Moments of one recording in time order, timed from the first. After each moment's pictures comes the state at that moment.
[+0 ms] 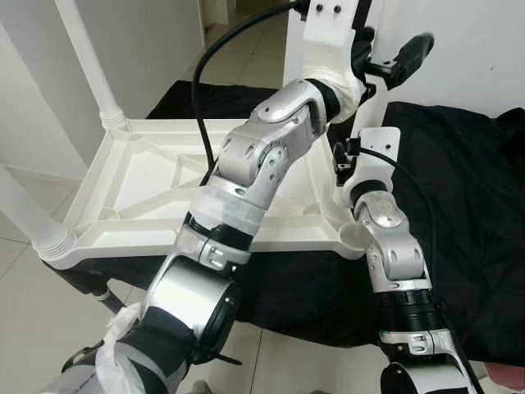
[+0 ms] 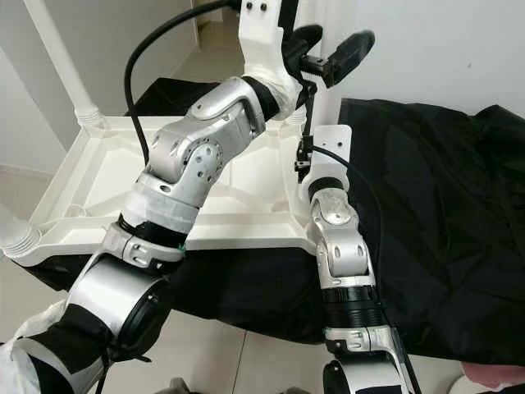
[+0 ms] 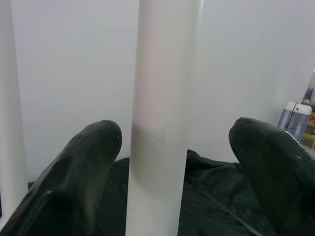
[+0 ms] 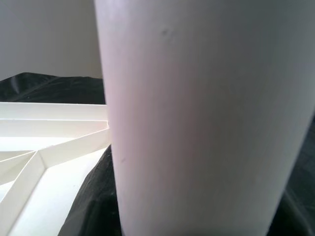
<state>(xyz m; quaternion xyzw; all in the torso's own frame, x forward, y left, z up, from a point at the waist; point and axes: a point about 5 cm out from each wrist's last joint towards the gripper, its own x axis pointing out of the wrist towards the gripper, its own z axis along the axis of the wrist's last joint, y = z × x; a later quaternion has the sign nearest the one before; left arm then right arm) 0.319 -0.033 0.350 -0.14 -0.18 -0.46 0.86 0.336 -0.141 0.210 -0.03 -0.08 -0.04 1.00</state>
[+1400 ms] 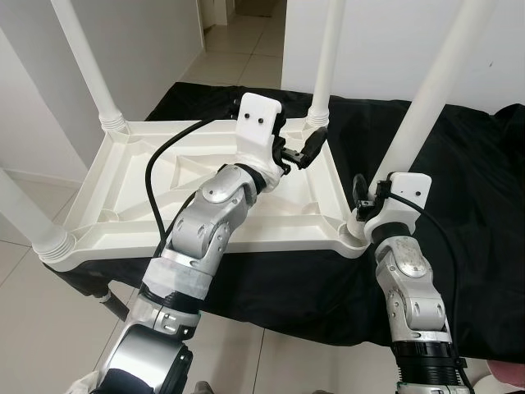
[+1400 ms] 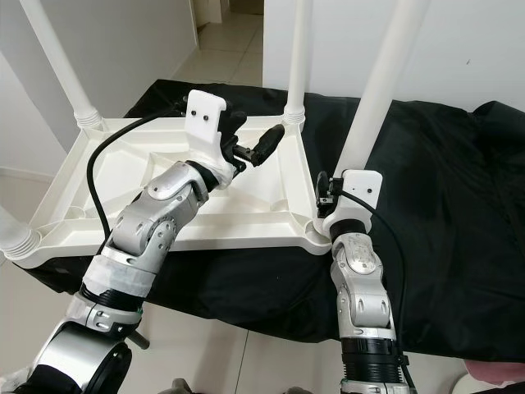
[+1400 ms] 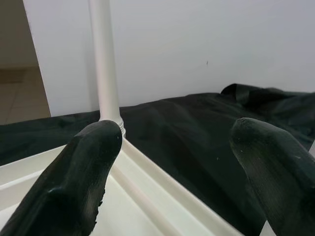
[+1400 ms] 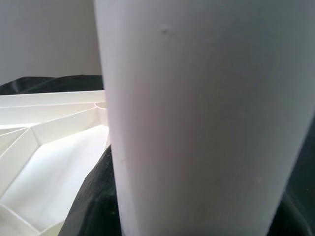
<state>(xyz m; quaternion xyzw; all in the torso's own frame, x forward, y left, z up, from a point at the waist) 0.324 0.030 0.244 -0.04 -0.12 -0.35 0.93 0.294 -0.171 0.171 0.00 -0.10 -0.02 1.00</state>
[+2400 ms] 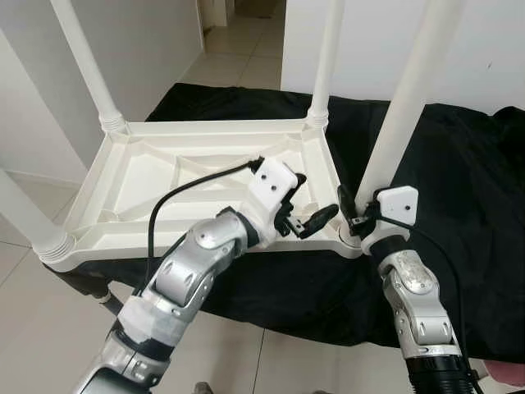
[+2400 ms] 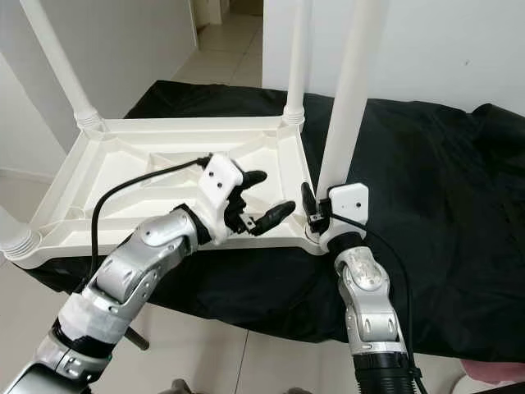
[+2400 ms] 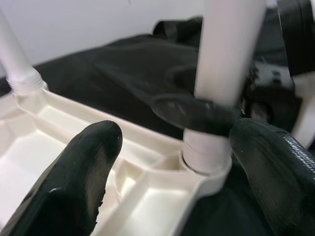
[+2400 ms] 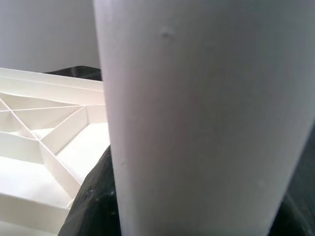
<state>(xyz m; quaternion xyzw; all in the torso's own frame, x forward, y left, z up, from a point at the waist) 0.279 0.027 0.192 0.04 -0.05 -0.49 0.87 0.283 -0.170 0.159 -0.07 -0.12 0.09 0.99</state>
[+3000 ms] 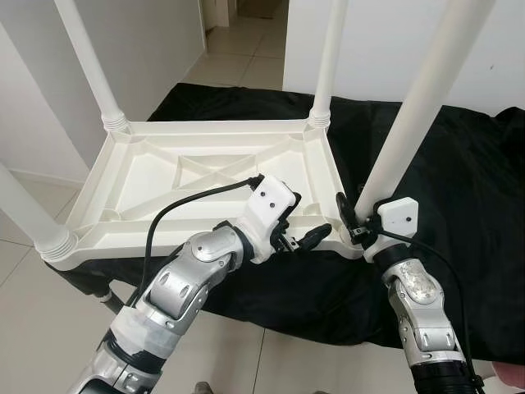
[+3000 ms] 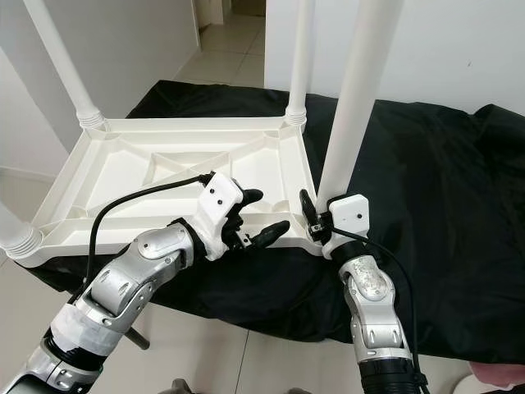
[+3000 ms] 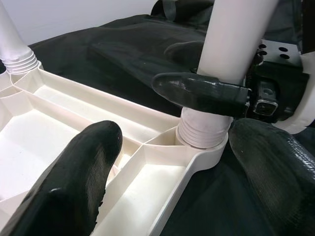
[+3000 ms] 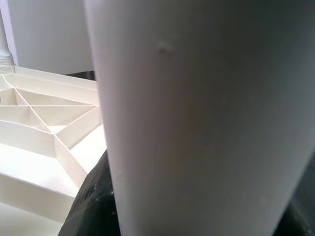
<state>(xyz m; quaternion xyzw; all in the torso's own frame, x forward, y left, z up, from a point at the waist) 0.274 0.031 0.183 0.06 -0.02 -0.49 0.87 0.281 -0.174 0.149 -0.08 -0.14 0.12 0.98</state>
